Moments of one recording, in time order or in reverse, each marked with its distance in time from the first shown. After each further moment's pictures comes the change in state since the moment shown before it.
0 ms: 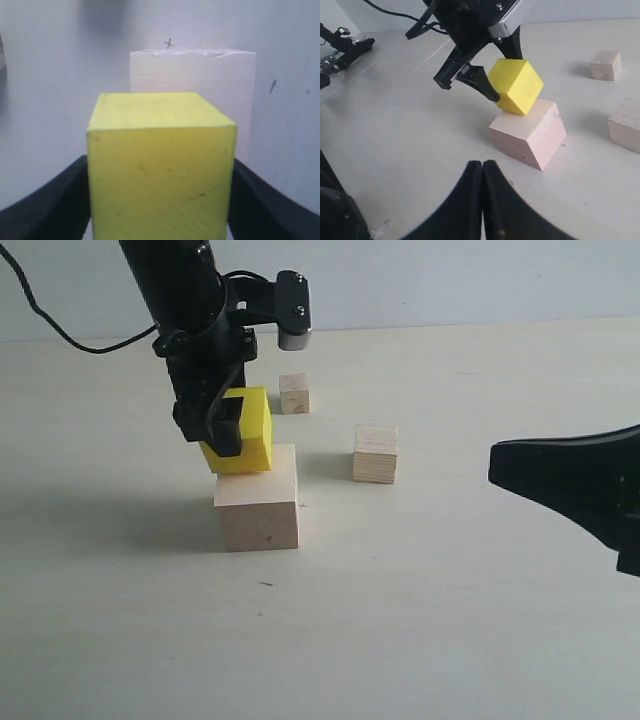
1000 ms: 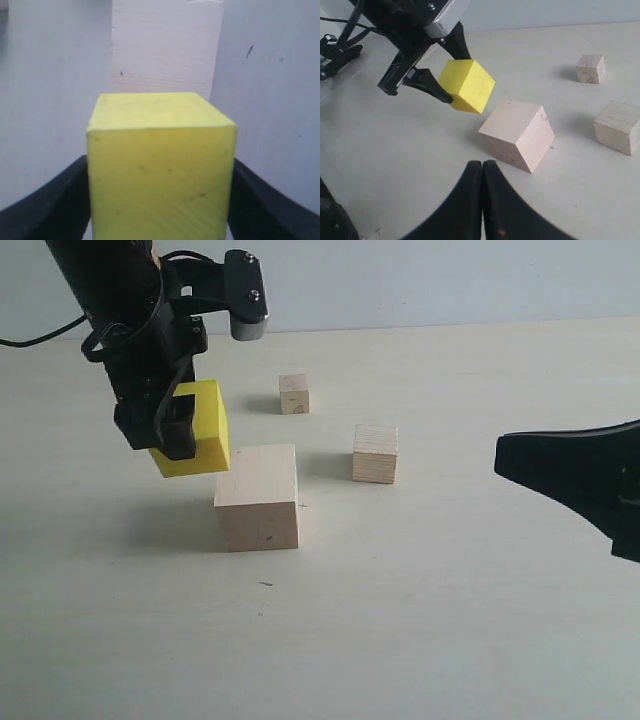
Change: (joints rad) left arm -0.004 -0.195 0.177 0.069 -0.005 -0.127; right arm 0.000 0.000 0.000 0.000 0.034 0.007
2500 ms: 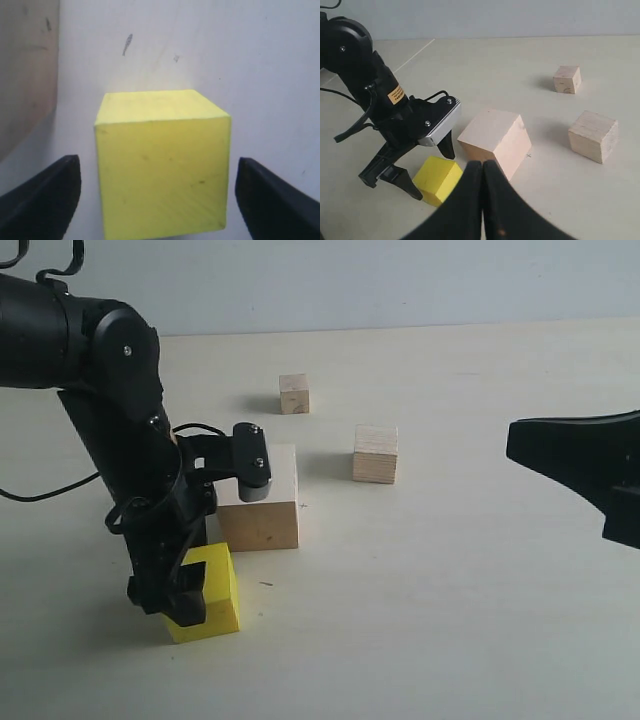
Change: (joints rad) left arm -0.028 0.031 0.420 -0.221 -0.249 0.055; right arm 0.000 0.000 0.000 0.000 0.077 -0.038
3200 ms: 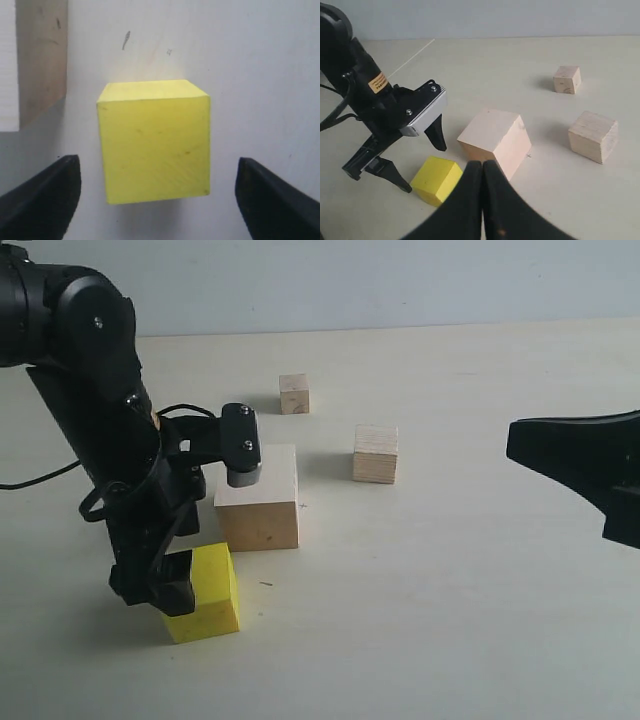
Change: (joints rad) left arm 0.000 -0.076 0.000 0.018 0.043 -0.004; right arm 0.000 0.000 0.000 0.000 0.000 -0.002
